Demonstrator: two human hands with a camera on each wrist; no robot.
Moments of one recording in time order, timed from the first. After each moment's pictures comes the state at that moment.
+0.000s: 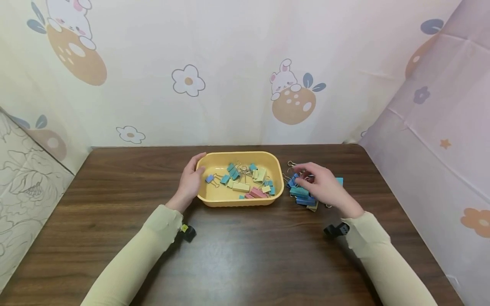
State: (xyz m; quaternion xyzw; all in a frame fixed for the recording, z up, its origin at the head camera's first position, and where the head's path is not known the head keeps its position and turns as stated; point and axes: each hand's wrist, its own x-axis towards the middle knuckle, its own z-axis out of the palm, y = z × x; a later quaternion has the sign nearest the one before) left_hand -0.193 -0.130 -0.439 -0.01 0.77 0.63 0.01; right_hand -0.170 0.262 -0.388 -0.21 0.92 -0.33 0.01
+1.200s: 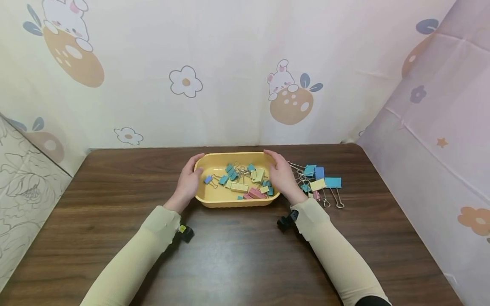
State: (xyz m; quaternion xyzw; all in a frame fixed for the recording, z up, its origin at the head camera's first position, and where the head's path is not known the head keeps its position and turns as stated) left_hand -0.193 -0.132 -0.437 -0.01 0.78 0.62 0.02; right_hand -0.209 0.161 -0.416 -0.06 0.89 -0.44 -0.01
